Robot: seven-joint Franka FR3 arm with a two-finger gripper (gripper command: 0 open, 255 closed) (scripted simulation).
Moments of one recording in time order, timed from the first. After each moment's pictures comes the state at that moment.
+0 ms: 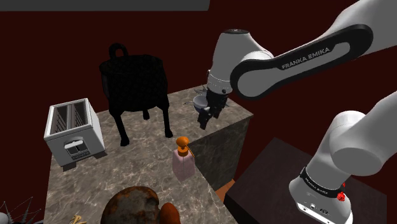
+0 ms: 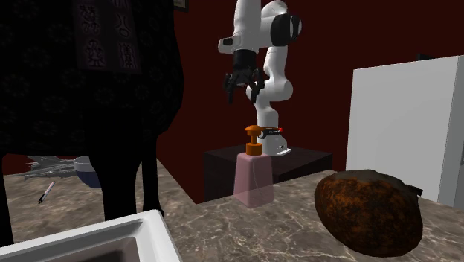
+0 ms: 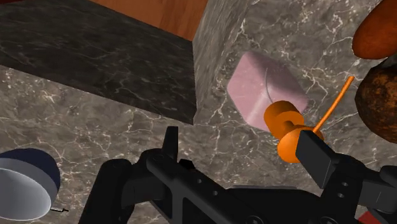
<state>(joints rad) 0.15 -0.39 0.31 -2.51 0.13 2.29 0.24</state>
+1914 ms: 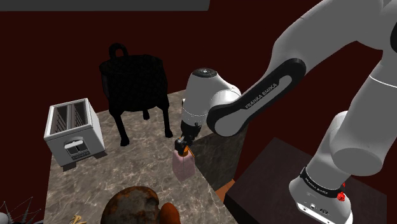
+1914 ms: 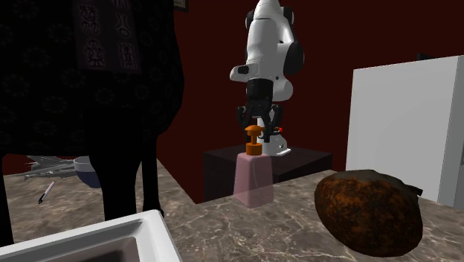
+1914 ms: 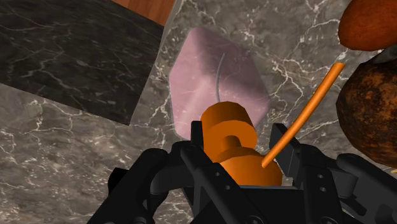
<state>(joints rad) 0.16 0.00 0.44 -2.41 -0.04 2.61 0.43</state>
